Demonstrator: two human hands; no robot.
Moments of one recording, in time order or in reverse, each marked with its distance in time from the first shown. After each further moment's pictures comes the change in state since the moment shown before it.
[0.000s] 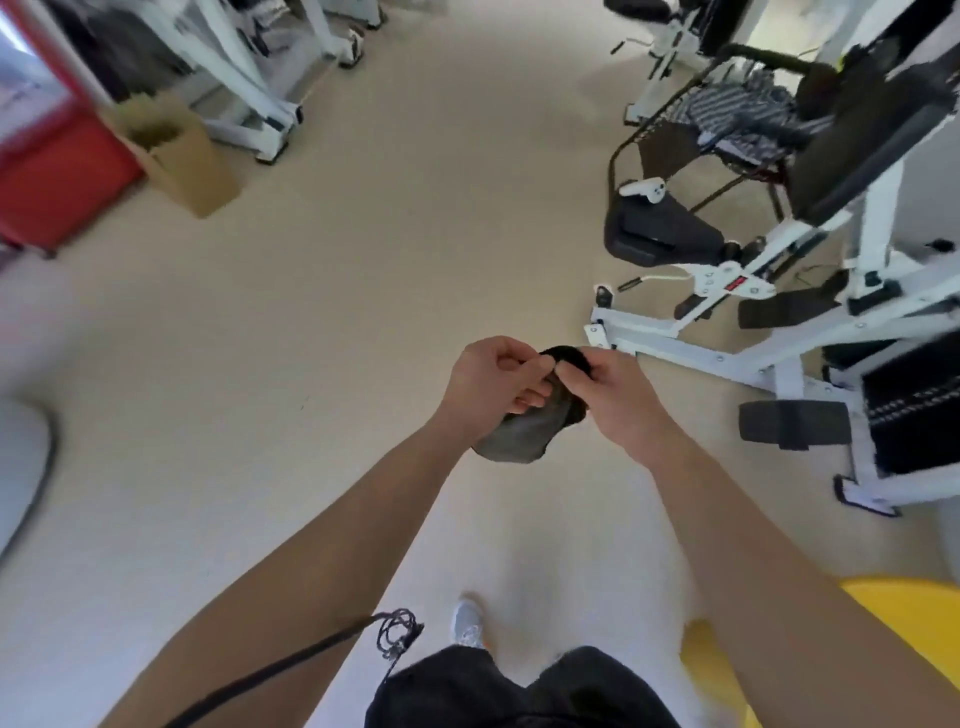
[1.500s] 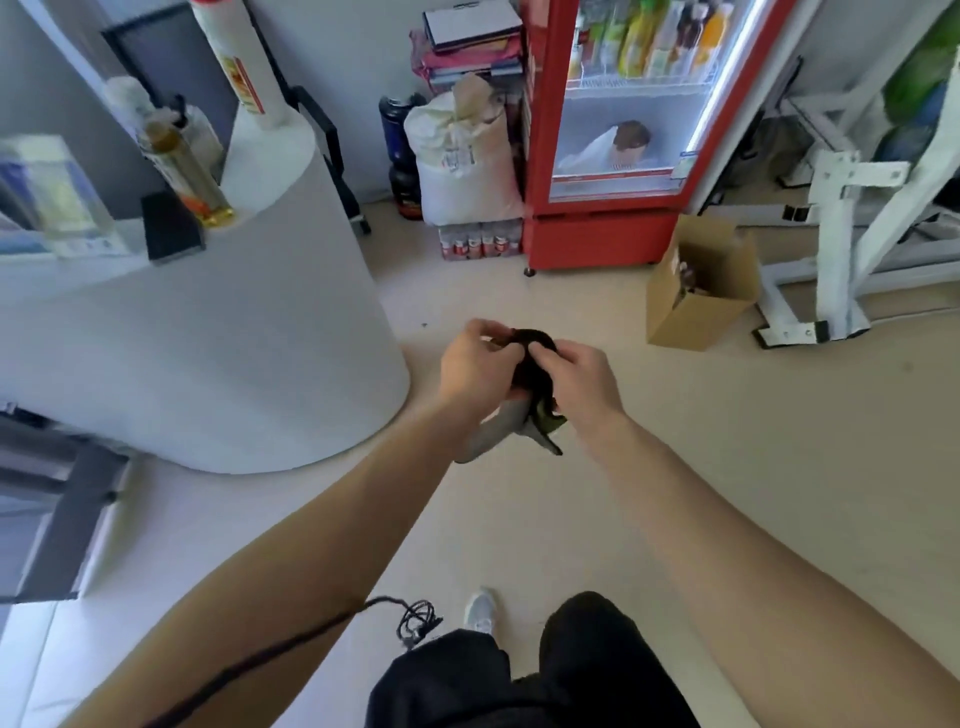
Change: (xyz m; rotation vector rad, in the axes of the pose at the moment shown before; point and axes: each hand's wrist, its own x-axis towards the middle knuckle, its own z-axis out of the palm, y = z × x) left_hand 0.247 0.041 -0.942 -0.386 1.332 -0.236; right_hand 0.618 -0.441 0.828 -0.089 -0.831 -0.145
